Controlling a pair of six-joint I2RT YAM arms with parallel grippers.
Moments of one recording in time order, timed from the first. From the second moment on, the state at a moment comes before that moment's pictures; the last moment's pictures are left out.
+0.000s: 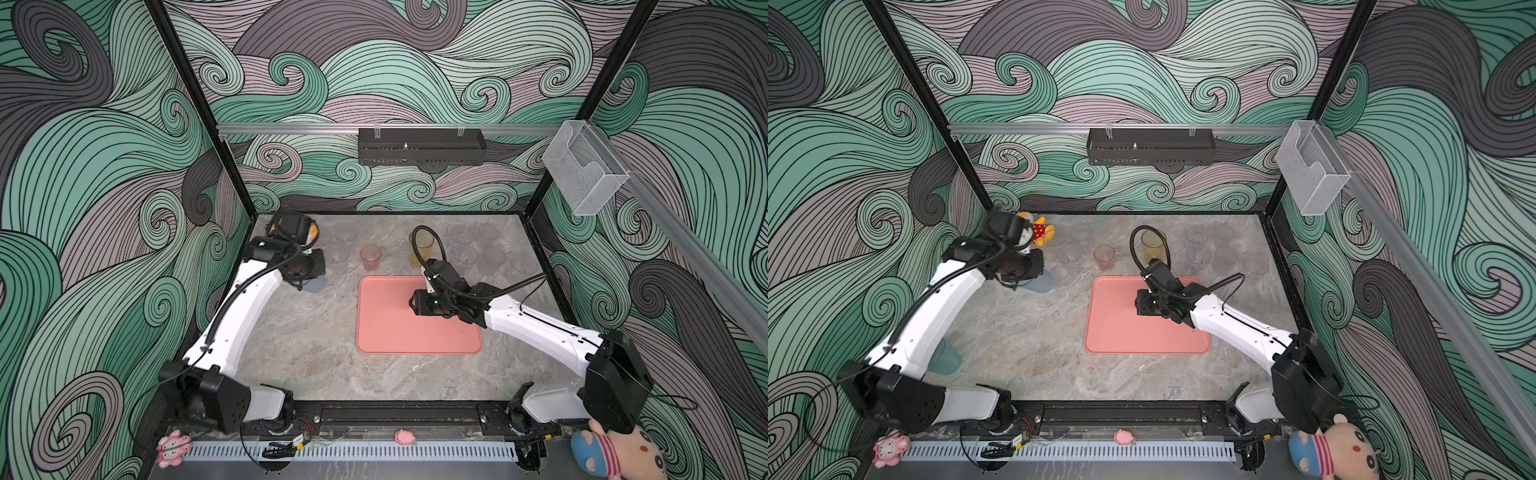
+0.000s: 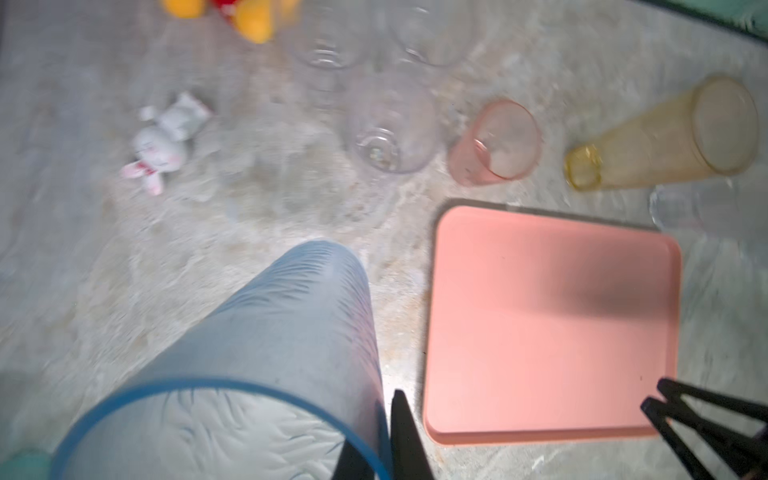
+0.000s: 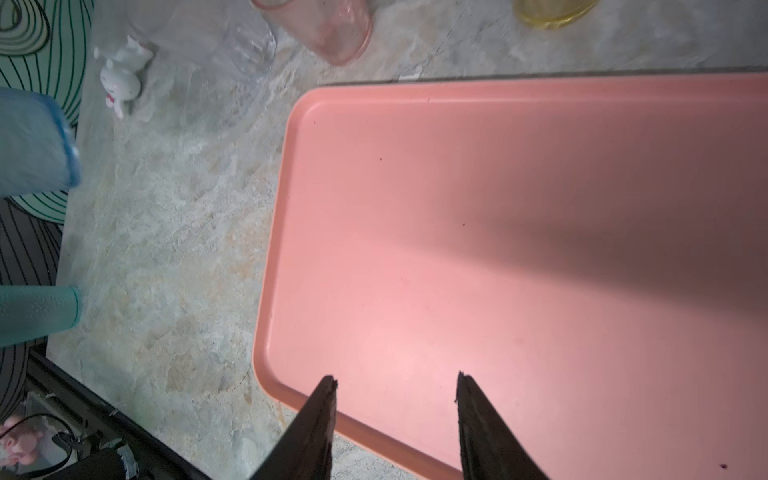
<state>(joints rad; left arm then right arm) -0.31 1.43 1.47 -1.13 0.02 -0.36 0.73 1.37 0.96 -0.51 0.00 0.62</state>
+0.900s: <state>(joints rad) -0.58 2.10 2.00 -1.26 0.02 -0.34 0.68 1.20 0.81 -0.56 0.07 0.63</state>
